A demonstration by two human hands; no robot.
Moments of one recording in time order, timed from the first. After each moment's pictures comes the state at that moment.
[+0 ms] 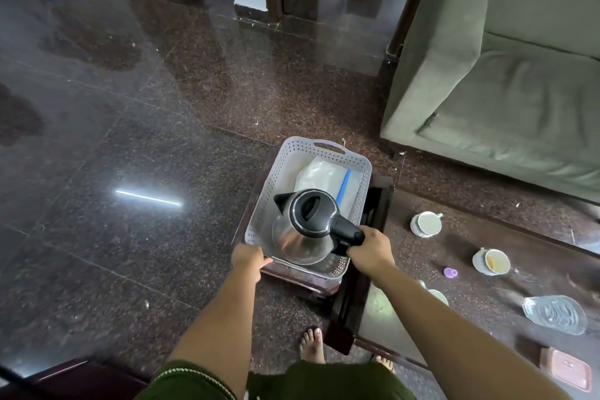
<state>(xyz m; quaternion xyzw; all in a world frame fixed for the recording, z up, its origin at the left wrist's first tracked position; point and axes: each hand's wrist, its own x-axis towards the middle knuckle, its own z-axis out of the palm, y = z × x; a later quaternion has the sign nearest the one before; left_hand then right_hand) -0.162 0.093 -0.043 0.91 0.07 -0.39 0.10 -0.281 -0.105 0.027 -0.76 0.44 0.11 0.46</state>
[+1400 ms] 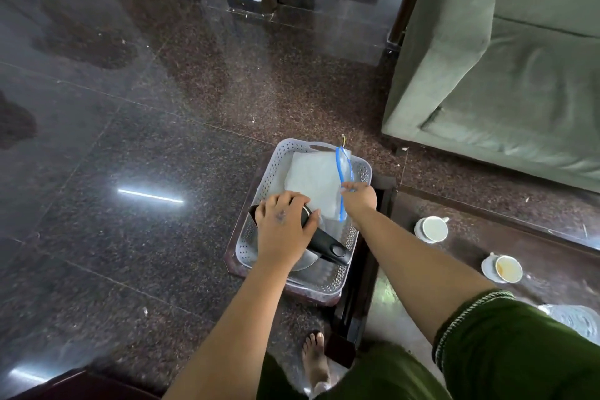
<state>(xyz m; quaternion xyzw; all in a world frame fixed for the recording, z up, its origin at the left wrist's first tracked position) -0.146 0.008 0.007 0.94 -0.27 -0.04 0.19 -0.163 -0.164 -0.049 -0.66 0.55 0.01 0.50</state>
